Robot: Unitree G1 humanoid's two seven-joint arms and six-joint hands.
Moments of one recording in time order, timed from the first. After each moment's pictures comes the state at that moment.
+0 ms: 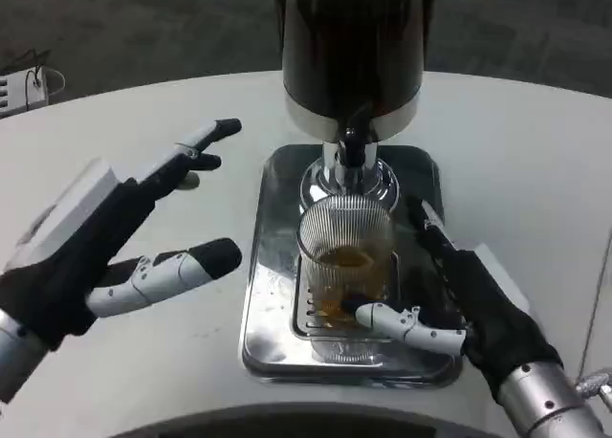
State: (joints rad) left arm -0.25 0.60 0.19 -0.09 0.12 -0.41 -0.33; right arm -0.28 -0.16 0.12 -0.21 -0.27 0.25 0.09
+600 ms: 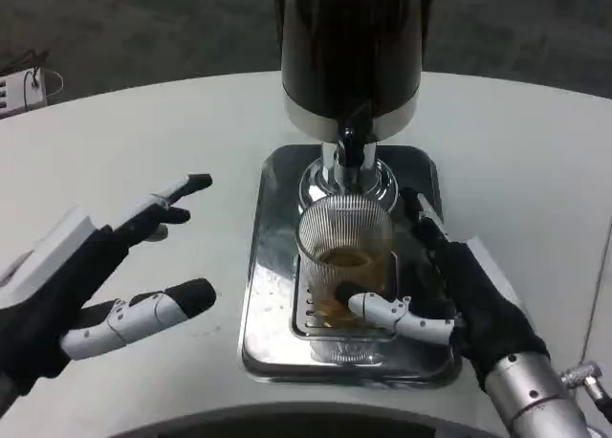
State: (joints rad) left arm -0.13 0.63 0.22 -0.11 0.13 -0.37 -0.34; right arm -0.33 -0.13 0.13 -0.14 -0.28 0.22 0.05
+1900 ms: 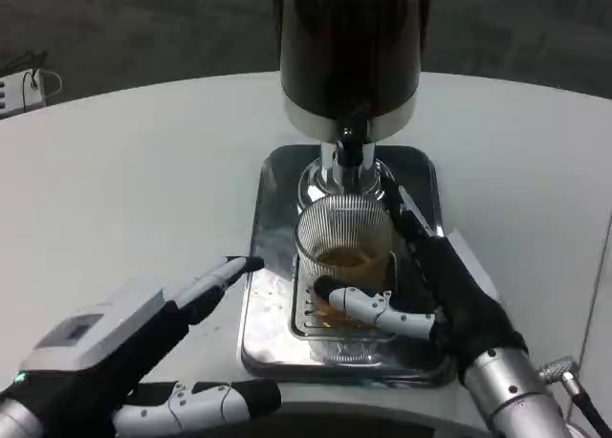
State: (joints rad) left arm 0.04 0.67 0.14 -0.39 0.31 -0.21 -0.39; right arm -0.35 -0.09 0.14 -0.08 -0.27 0.16 0.03
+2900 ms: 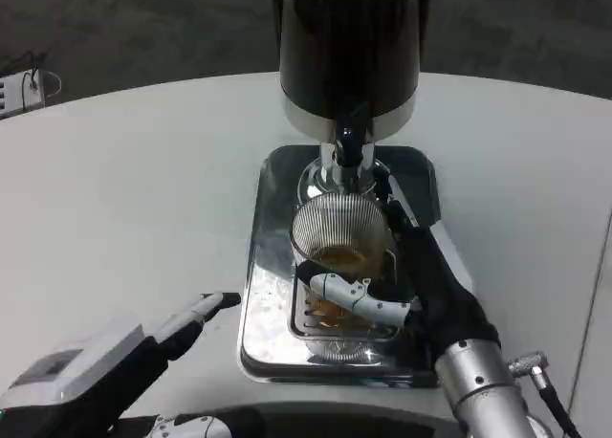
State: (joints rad) left arm 0.17 0.67 0.18 -0.49 0.31 -0.10 -0.43; right arm -0.41 -0.02 0.18 0.00 -0.32 0.15 -0.07
